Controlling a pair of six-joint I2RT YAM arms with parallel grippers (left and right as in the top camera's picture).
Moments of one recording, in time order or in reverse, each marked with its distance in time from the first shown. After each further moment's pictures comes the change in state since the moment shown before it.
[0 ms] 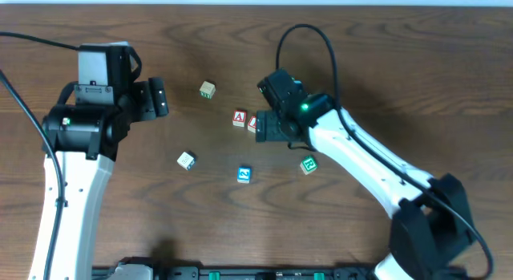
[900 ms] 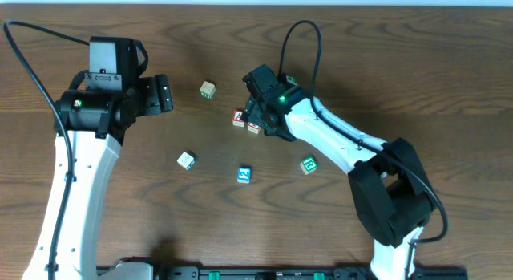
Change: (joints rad) left arm 0.001 0.084 0.000 0.025 0.009 0.000; right arm 0.001 0.224 0.071 0.194 -0.011 0.428
